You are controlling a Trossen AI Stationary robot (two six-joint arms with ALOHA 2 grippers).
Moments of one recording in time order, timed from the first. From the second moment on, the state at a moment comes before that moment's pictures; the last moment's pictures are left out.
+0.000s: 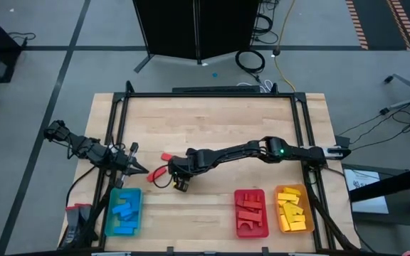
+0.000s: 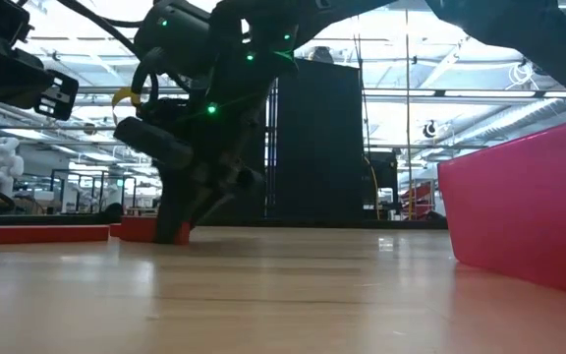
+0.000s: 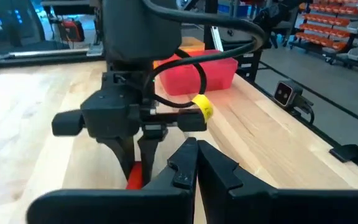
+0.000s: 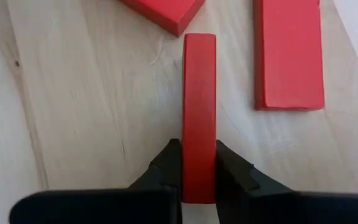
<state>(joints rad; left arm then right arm) -0.50 0.00 0.11 -0.31 -0.19 -0.03 0.10 2.51 2.10 -0.74 0.08 0.44</state>
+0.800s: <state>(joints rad) -0.50 0.00 0.11 -0.31 -0.19 -0.05 0.55 2.01 2.06 -1.56 0.31 1.04</state>
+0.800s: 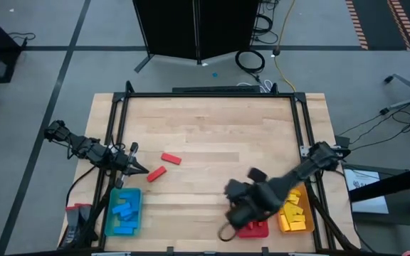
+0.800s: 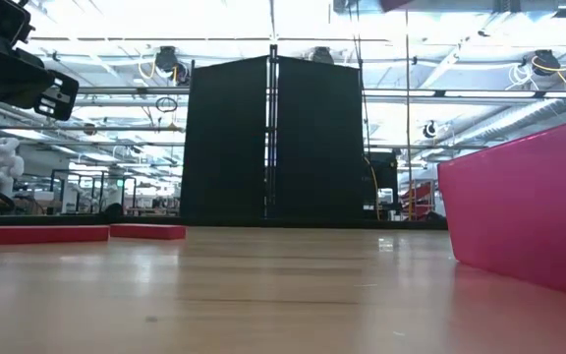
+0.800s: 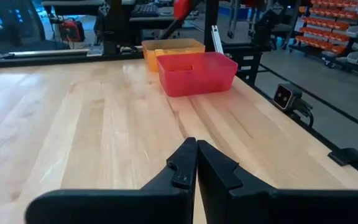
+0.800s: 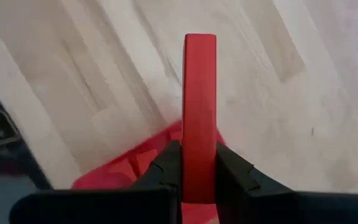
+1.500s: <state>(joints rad) -0.50 0.00 0.11 -0.31 -0.19 -0.07 0.73 1.99 1.51 -1.03 0.06 1.44</state>
